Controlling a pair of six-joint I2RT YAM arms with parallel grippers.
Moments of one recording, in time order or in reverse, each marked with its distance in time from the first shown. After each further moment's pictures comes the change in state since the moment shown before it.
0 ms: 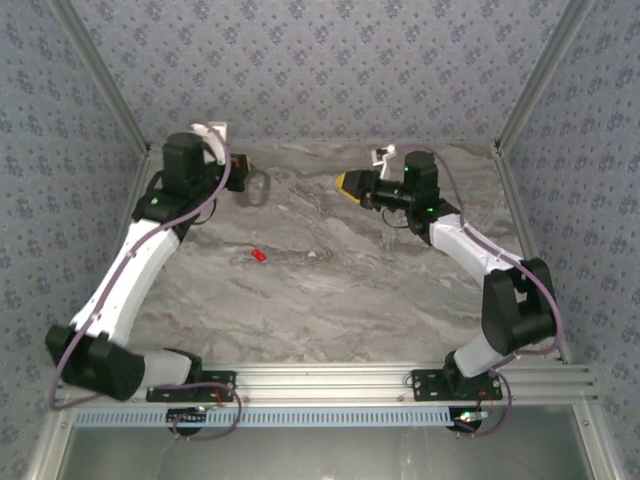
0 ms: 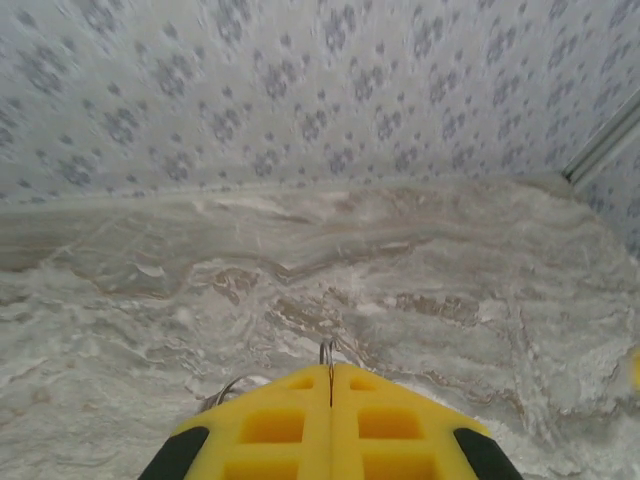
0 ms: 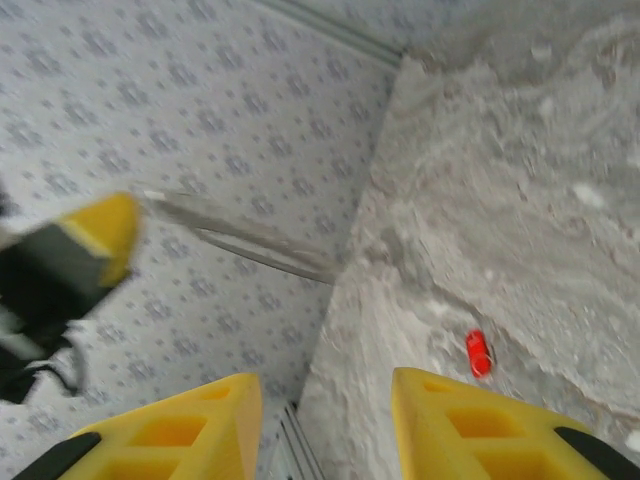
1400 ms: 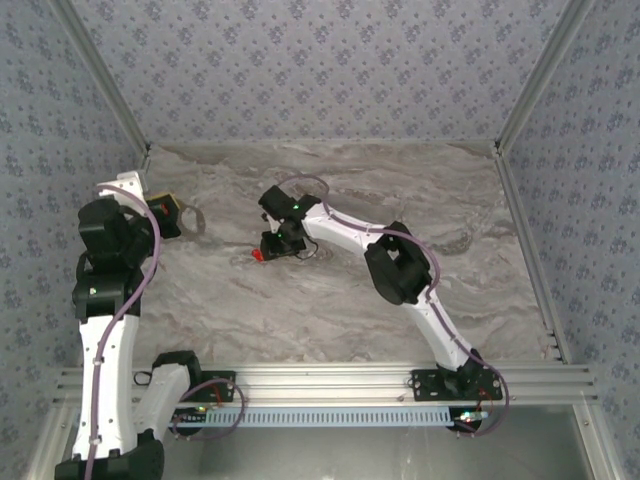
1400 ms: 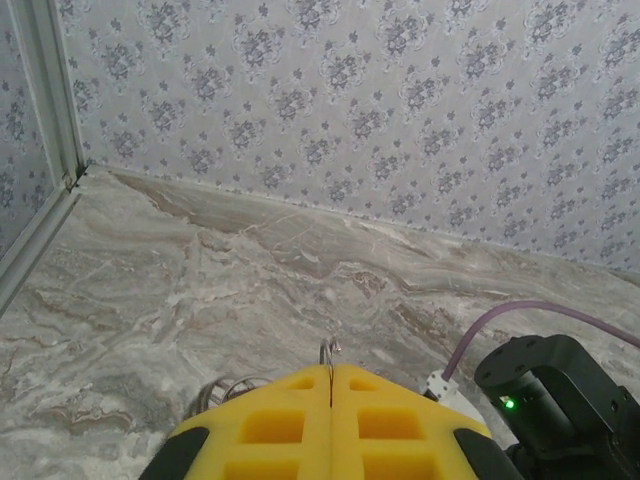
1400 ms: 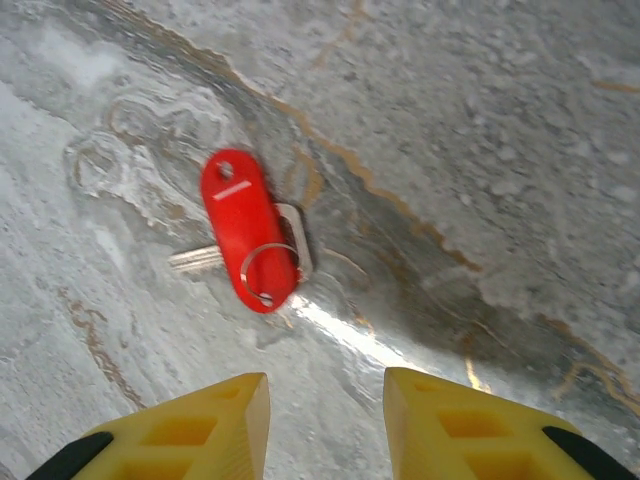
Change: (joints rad) left arm 0.383 -0.479 -0.260 -0.155 0.077 -0.019; right arm 0.504 0.794 0.943 -1.049 0.579 -0.440
